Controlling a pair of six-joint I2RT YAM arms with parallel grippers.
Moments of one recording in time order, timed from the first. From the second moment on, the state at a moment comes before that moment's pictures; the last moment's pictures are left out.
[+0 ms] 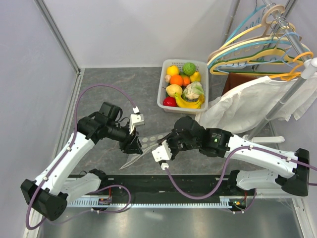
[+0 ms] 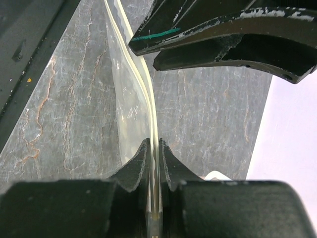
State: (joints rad) left arm -0.48 1.02 1.02 -1.04 0.84 0.44; right arm 1.14 1.19 1.09 -0.49 -0.25 -1.01
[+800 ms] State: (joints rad) left arm -0.50 0.91 0.94 -0.88 0.71 0.44; right arm 1.14 1.24 1.12 -0.47 -0.26 -0.85
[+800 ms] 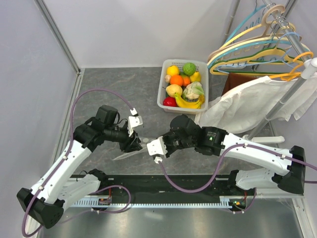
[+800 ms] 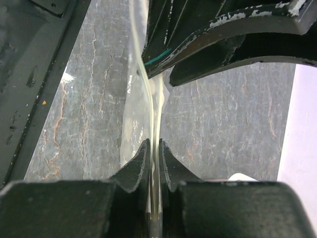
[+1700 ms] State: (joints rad) left arm -0.37 0.94 1.17 -0.88 0.06 -0.08; right arm 1.14 1.18 1.10 -0.37 -0.23 -0.87
